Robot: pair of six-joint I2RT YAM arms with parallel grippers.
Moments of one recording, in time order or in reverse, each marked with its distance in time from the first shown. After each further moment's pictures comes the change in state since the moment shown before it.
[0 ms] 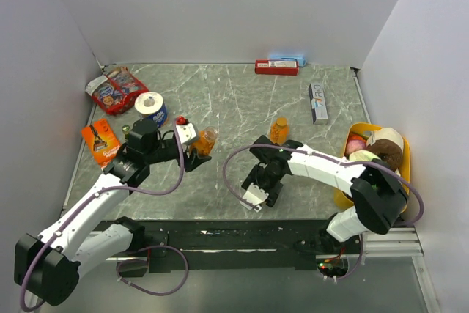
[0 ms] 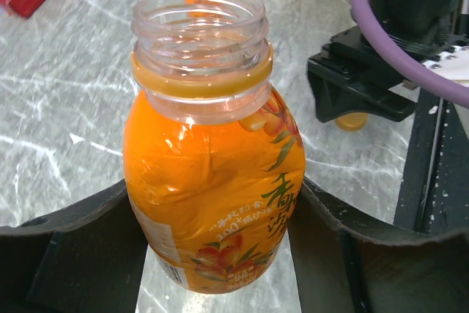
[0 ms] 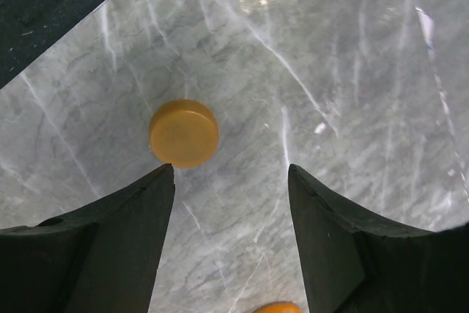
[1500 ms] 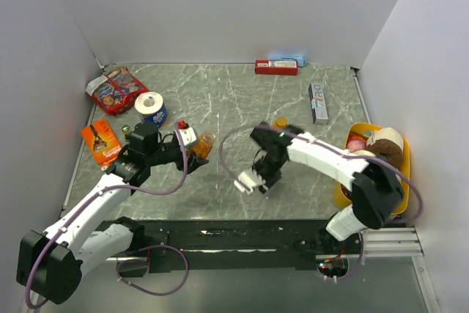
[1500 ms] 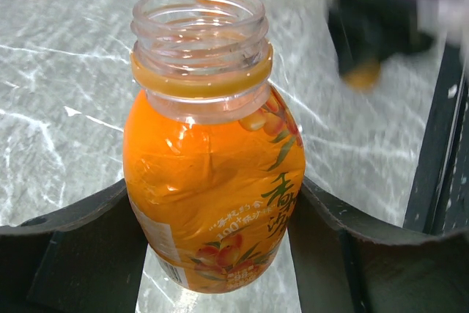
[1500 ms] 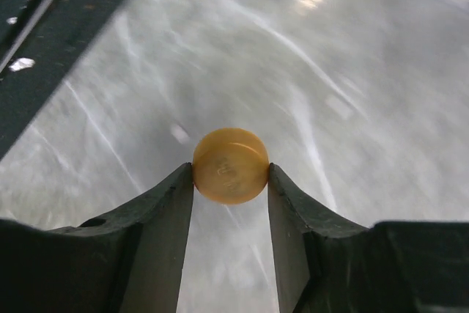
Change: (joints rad) left arm 0.048 0.013 -0.060 0.020 0.009 0.020; right arm -0.043 0.077 0.133 -0.160 -0.029 0.135
